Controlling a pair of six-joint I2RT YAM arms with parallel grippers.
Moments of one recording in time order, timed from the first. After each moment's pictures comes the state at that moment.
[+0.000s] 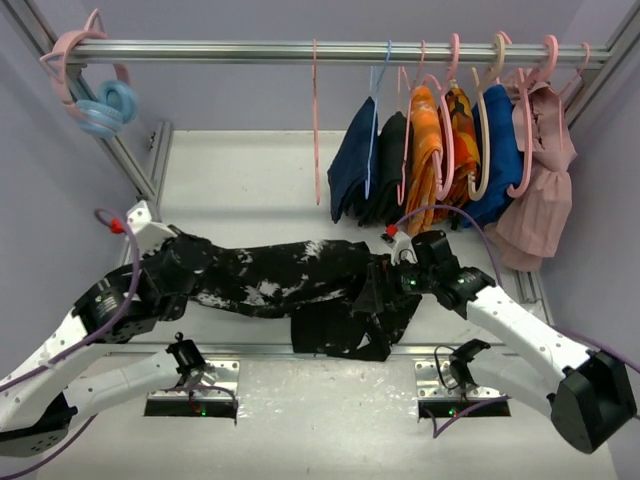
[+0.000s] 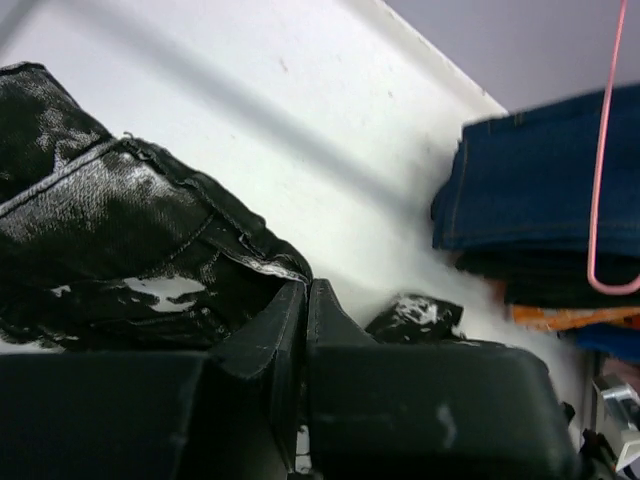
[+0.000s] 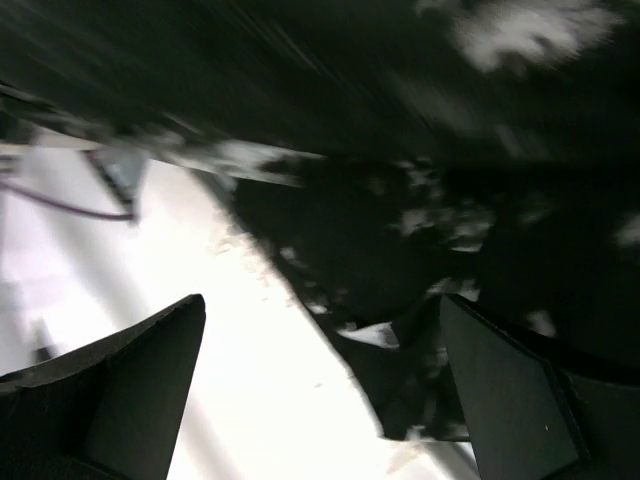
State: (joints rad) left arm -0.87 0.73 1.08 -1.08 -0.90 -1.15; right arm 0.50 0.96 0.50 -0.33 -0.57 0.37
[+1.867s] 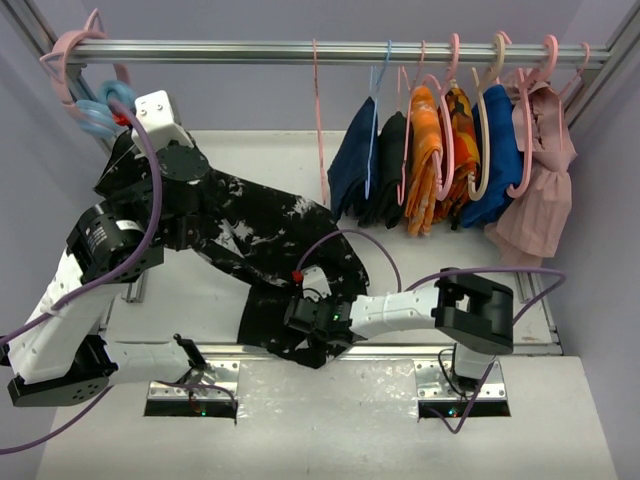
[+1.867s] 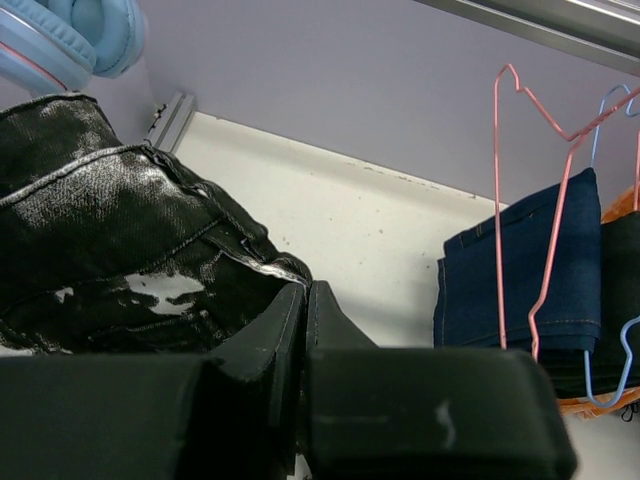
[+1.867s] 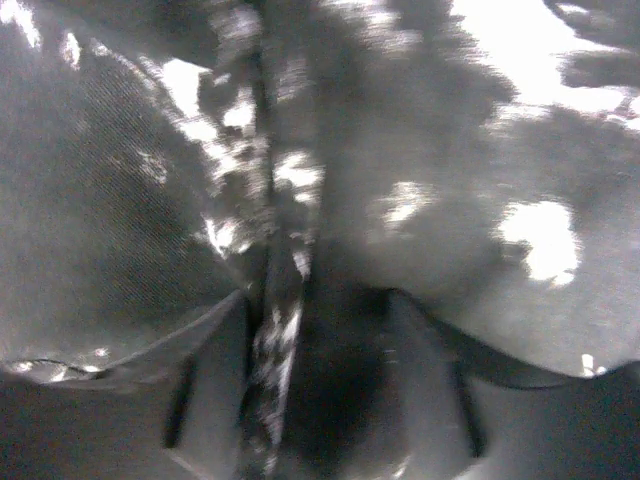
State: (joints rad) left arm -0.86 1.16 1.84 -1.03 -1.08 -0.51; right arm 1.30 1.77 0.90 -0.31 0.52 0.79
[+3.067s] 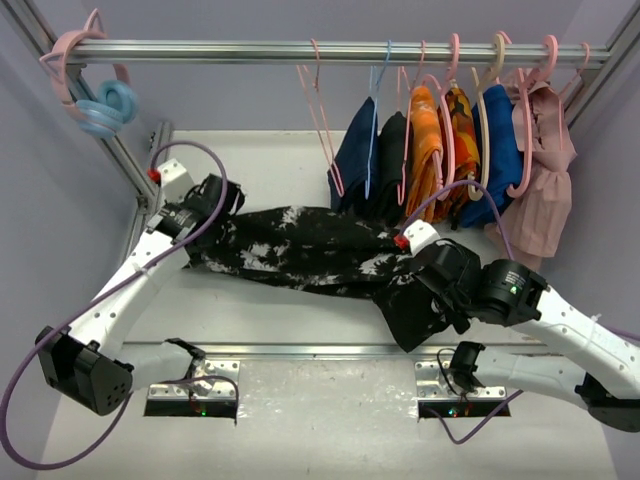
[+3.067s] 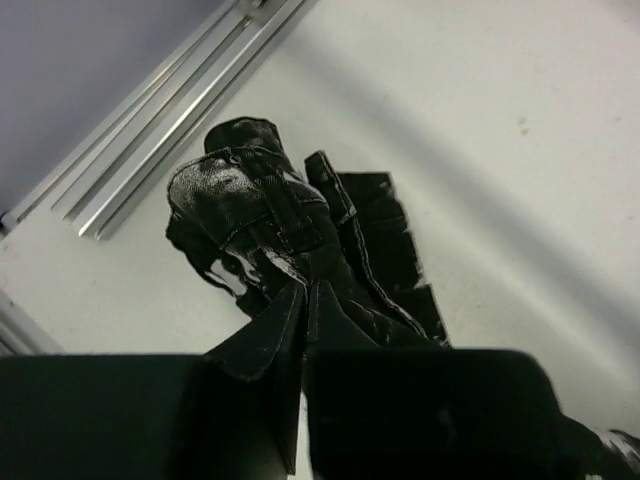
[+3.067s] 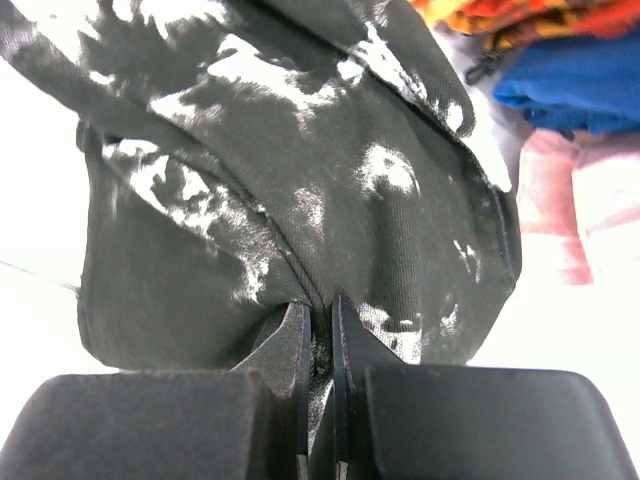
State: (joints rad) left arm -0.39 1.15 1.15 -1.00 -0.89 -0.93; right arm 1.00 0.88 1.07 -1.25 0.58 0.15
